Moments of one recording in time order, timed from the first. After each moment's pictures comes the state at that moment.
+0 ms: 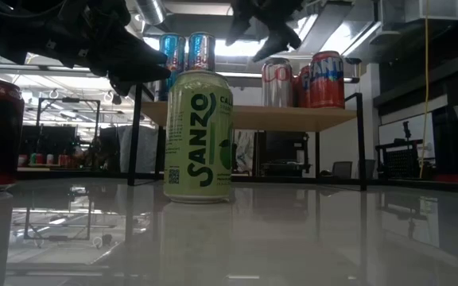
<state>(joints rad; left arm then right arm) -0.14 1.09 0.31 0.60 -0.23 -0.20 -0.15 1.66 1.59 -0.54 0.49 0.47</state>
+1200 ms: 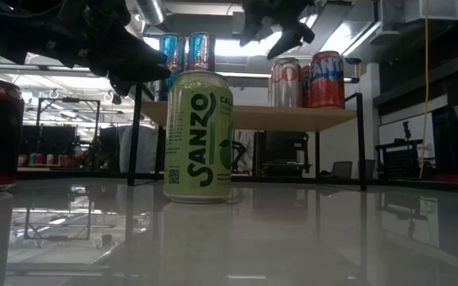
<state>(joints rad) -0.14 1.09 0.31 0.60 -0.23 -0.20 -0.16 1.62 1.59 -0.66 0.57 0.49</state>
